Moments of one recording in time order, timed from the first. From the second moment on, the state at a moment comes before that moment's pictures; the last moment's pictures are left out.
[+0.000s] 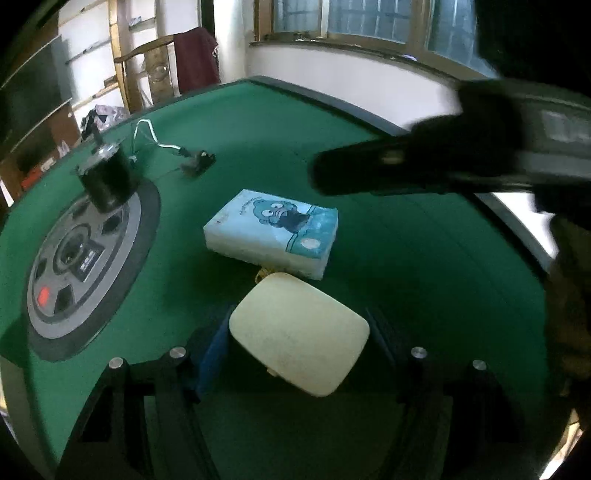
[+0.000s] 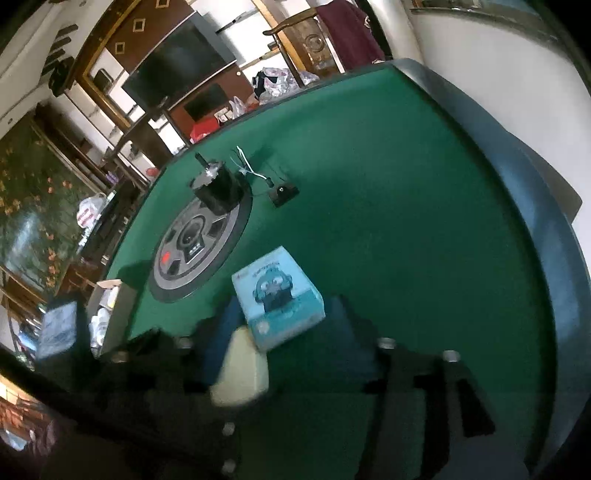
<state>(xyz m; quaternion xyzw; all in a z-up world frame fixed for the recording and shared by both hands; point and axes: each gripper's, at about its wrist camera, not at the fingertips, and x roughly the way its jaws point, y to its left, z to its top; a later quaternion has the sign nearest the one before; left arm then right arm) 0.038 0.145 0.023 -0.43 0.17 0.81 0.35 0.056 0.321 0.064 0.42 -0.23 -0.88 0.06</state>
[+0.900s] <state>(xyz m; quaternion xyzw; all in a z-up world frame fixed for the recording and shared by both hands) 0.088 -0.057 0.096 -0.40 -0.04 0.87 0.29 -0.014 0.204 0.030 0.47 -0.01 -0.88 -0.03</state>
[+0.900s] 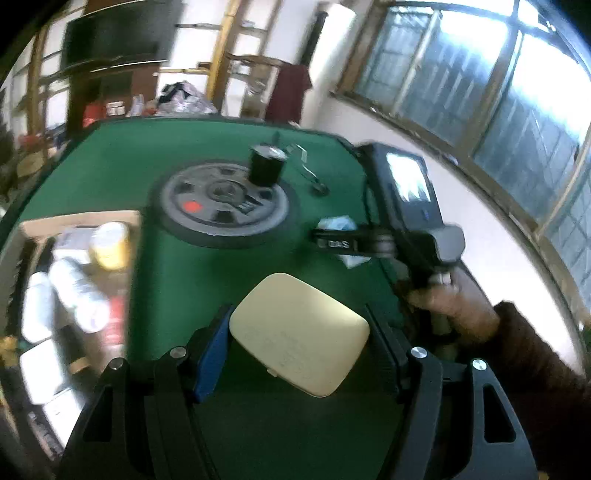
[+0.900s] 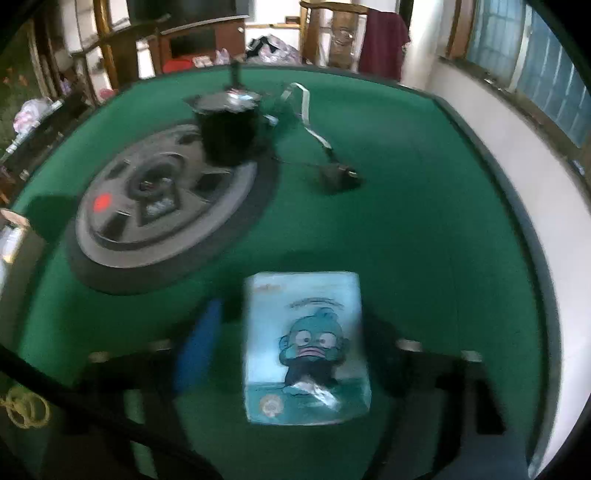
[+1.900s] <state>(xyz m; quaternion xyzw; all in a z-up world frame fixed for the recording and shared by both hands) -0.066 -0.257 0.051 -0.43 -0.13 0.89 0.08 0.013 -0.044 0.067 0.49 -0.09 -0.83 0.25</state>
